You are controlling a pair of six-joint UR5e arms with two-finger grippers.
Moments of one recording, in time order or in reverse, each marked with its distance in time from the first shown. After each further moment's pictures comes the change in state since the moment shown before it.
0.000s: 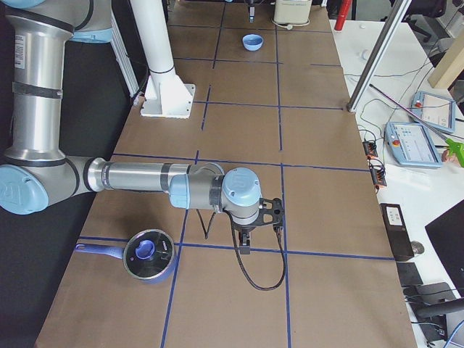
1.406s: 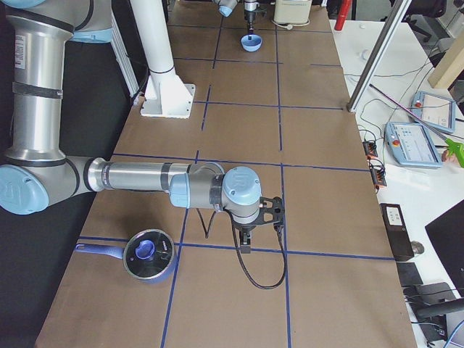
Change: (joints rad) left arm 0.180 -0.071 0.083 -0.200 0.096 -0.288; right arm -0.001 0.002 0.006 0.000 0.002 -0.001
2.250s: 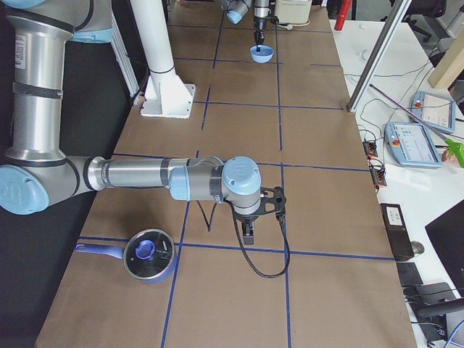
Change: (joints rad) left arm 0.135 -0.392 -0.106 0.315 -0.012 -0.325; right arm 0.000 0.001 0.051 -0.001 0.019 0.002
